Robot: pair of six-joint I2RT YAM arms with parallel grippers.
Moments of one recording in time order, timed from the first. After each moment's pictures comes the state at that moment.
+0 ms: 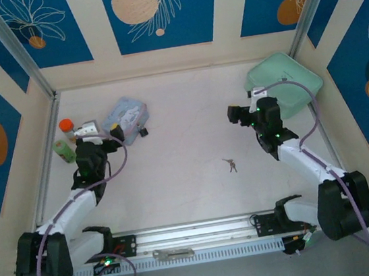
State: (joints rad) left arm -0.19 1.06 0.42 0.46 -0.18 -0.23; right arm 0.23 1.17 0.67 0.04 0.04 0.23
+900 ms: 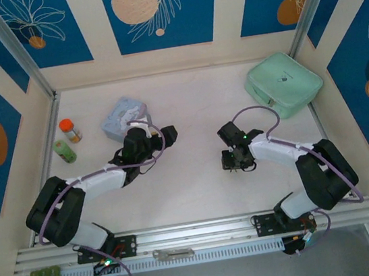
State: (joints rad) left arm -0.60 1.47 0.66 0.43 -0.02 -0.68; right arm 0.53 1.44 0.75 -0.65 0.03 0.56
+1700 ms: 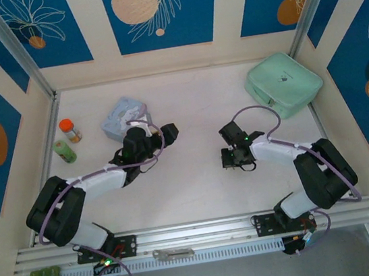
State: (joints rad) left arm -0.61 1.49 0.66 0.51 0.05 -0.81; right arm 0.51 1.43 0.70 -0.51 0.01 0.51
